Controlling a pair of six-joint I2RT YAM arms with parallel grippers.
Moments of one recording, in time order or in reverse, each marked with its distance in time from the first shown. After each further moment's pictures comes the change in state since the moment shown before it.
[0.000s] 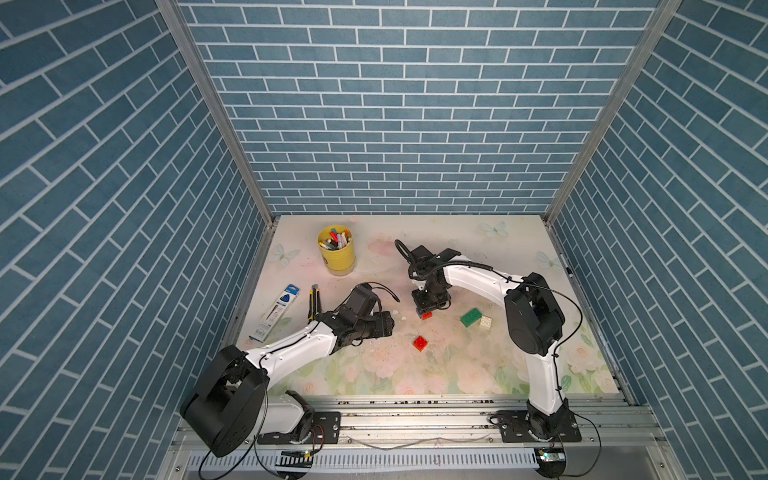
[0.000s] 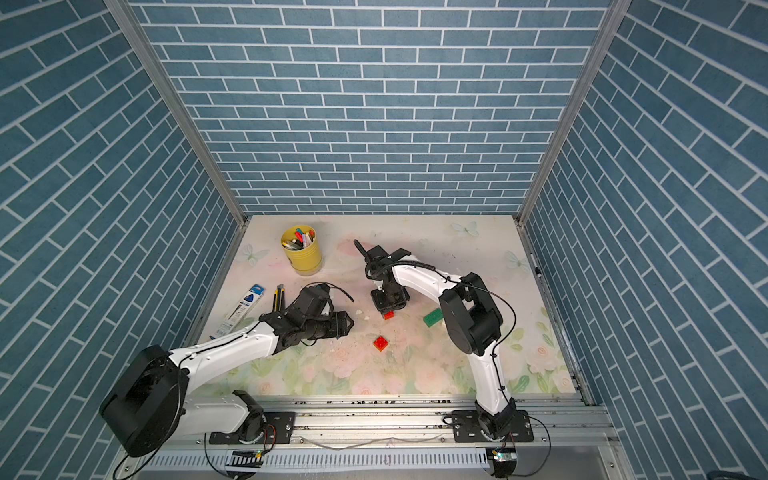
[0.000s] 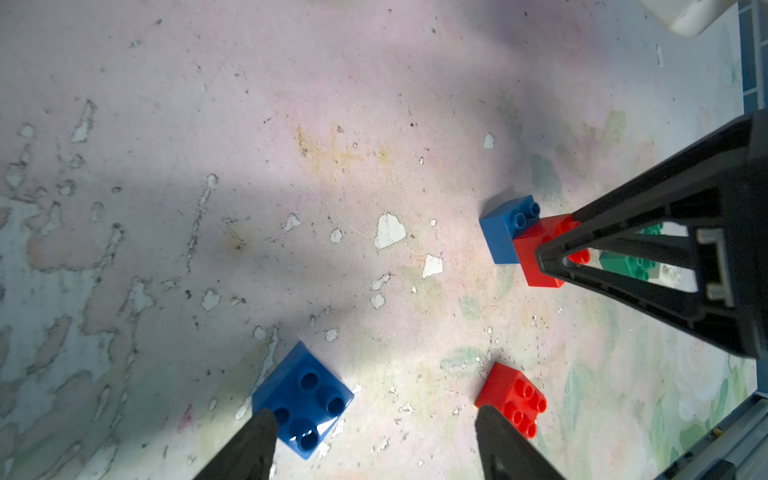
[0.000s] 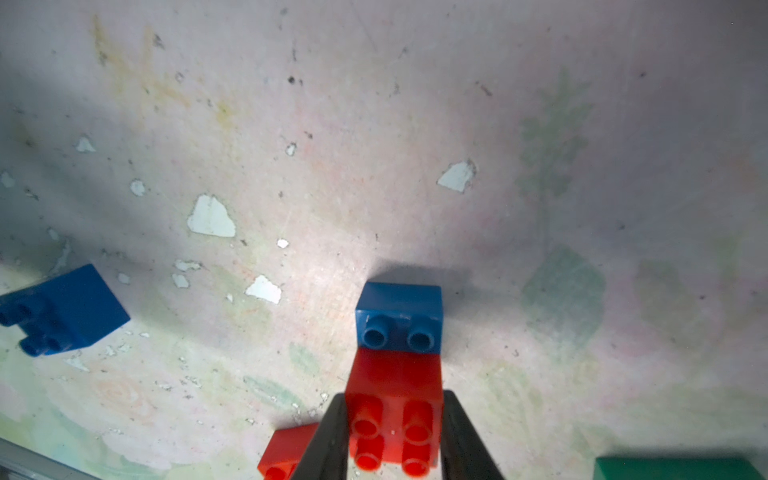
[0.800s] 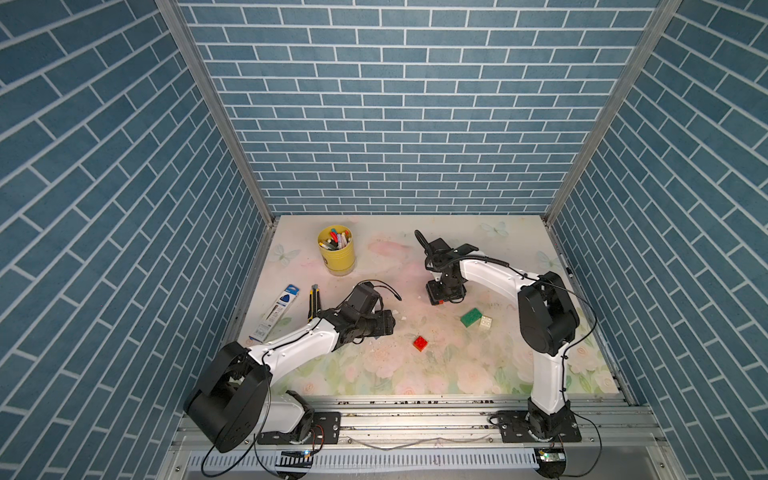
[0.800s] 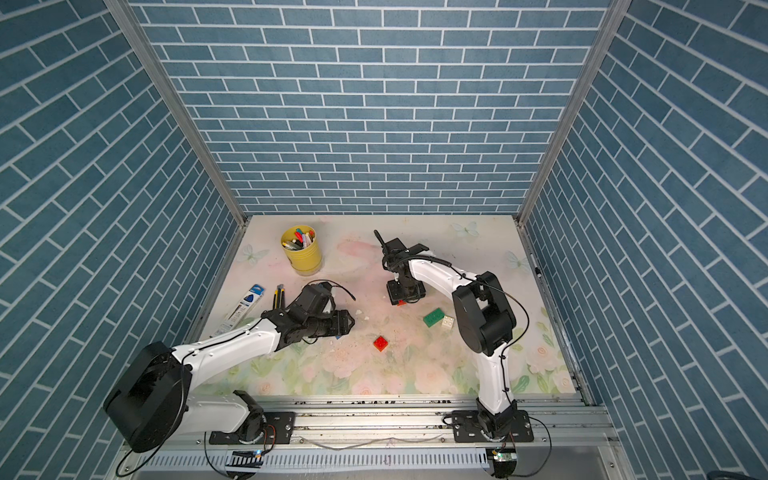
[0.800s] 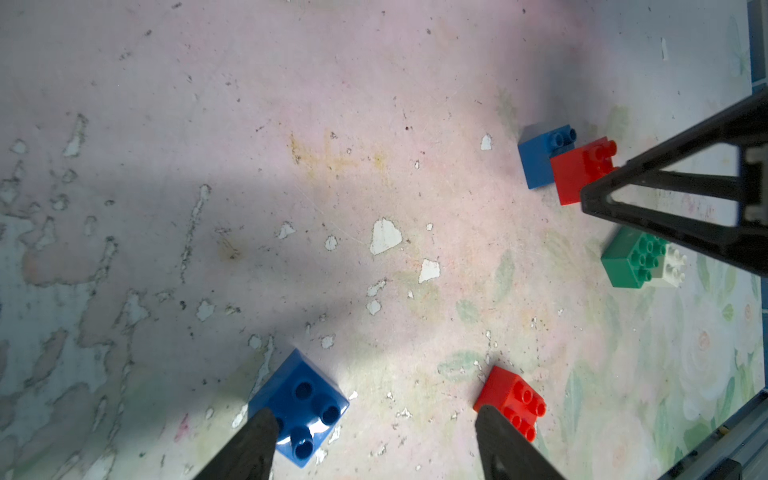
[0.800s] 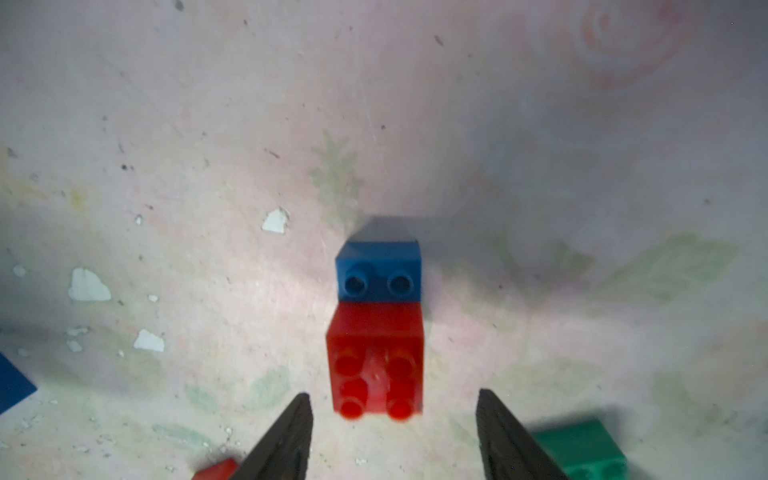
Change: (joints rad) left arm 0.000 0.026 0.035 -0.023 0.001 0.018; right arm -0.103 -0.115 -0.104 0.048 0.105 0.020
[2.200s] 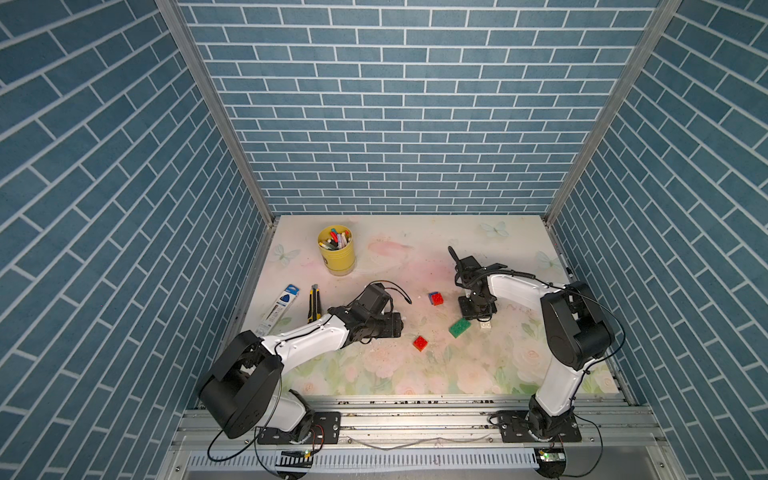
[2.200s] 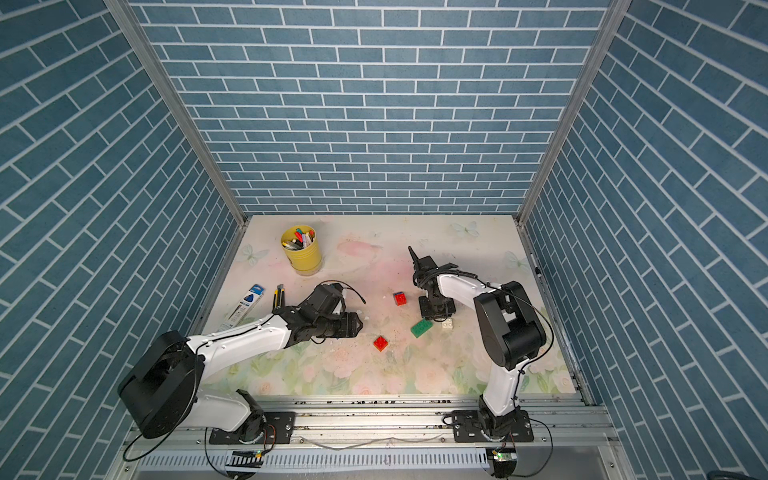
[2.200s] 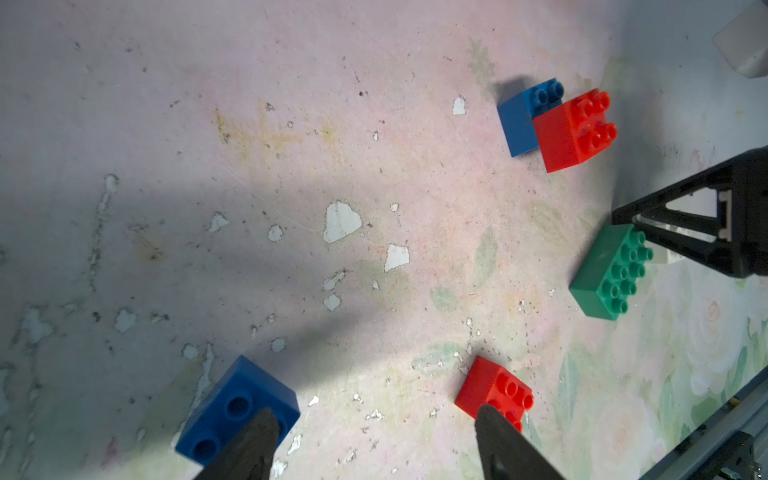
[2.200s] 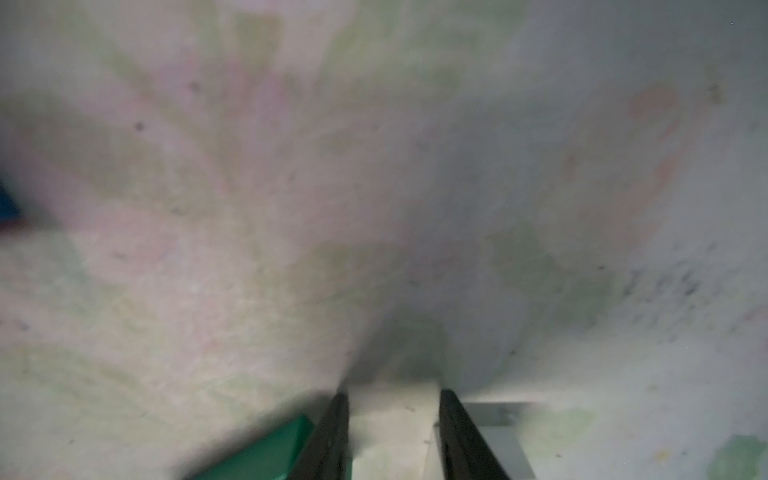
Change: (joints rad) left arm -0.064 0.081 0.053 -0.007 0.003 0.007; right arm -0.109 -0.140 -0.371 0.138 0.076 0.040
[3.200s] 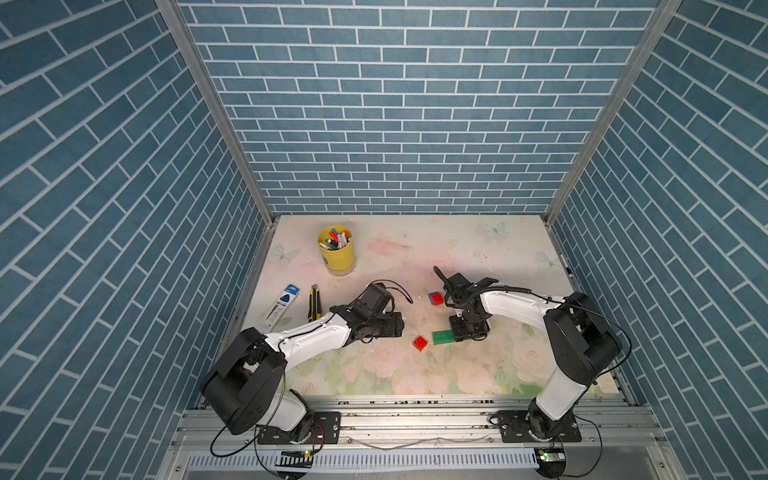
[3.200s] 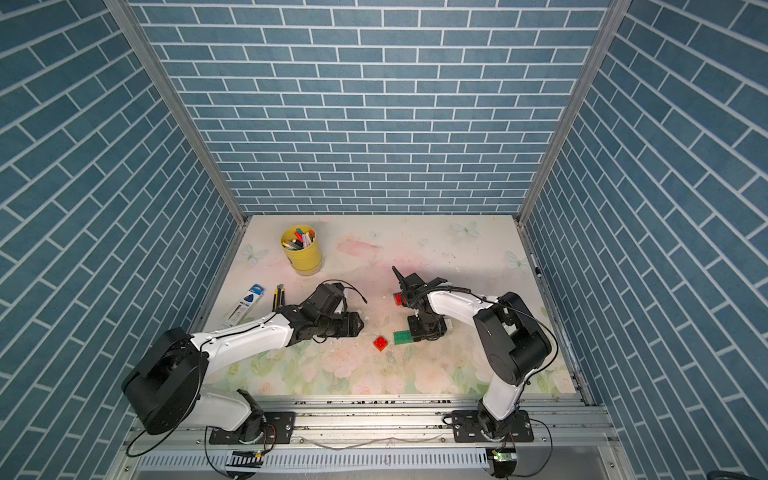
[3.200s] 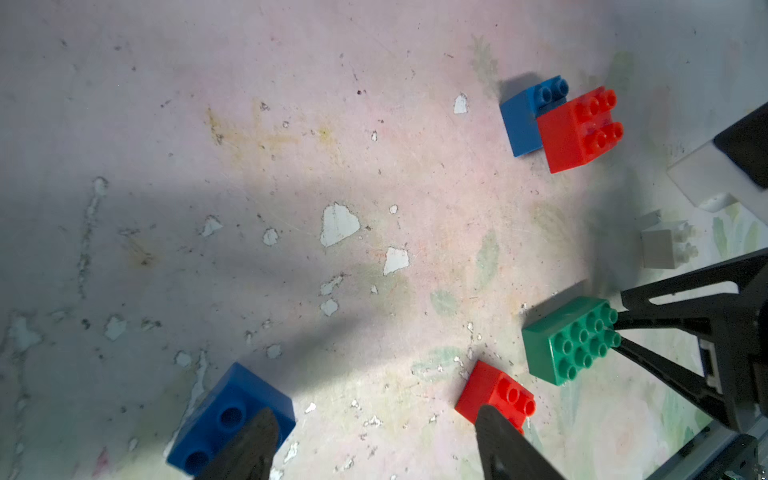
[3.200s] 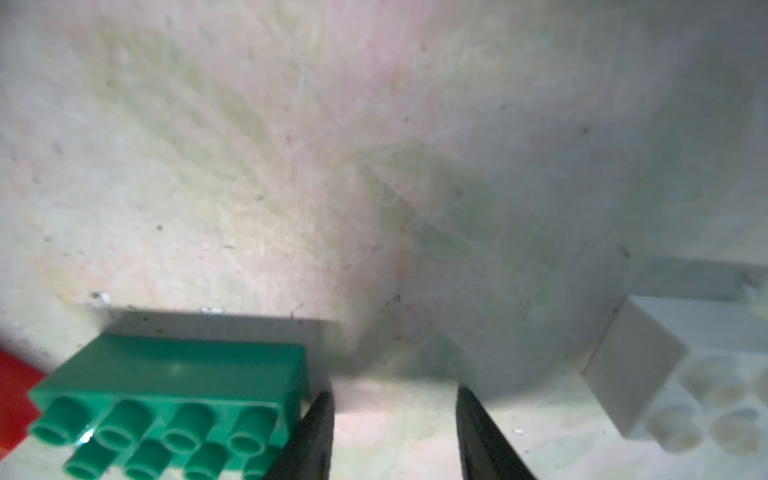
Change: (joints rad) left arm -0.003 0.020 0.018 -0.002 0.001 0.001; right arm 0.126 -0.095 -0.117 -0.039 -0.095 0.071
